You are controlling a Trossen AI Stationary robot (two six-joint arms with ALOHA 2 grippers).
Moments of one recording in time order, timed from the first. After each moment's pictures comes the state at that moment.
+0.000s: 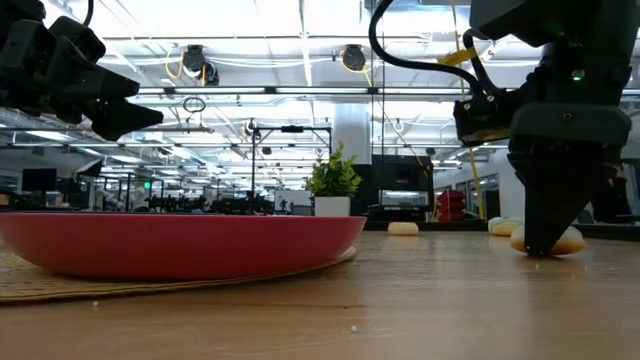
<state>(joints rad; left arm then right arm) -0.17 0.17 0.01 0.08 -0.24 -0.13 0.43 1.70 0.87 -0.57 0.16 1.05</state>
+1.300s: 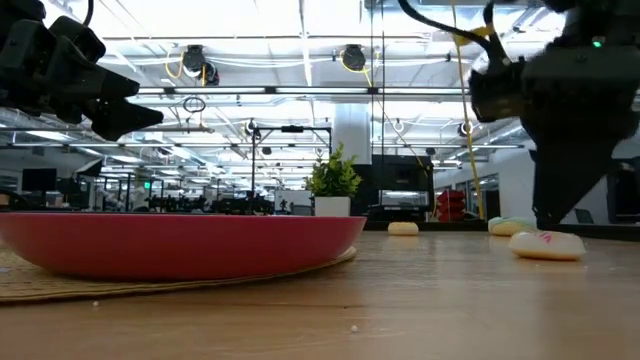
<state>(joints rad) -0.17 0.17 0.01 0.08 -0.24 -0.13 0.47 1.57 0.84 -0.55 0.19 1.12</state>
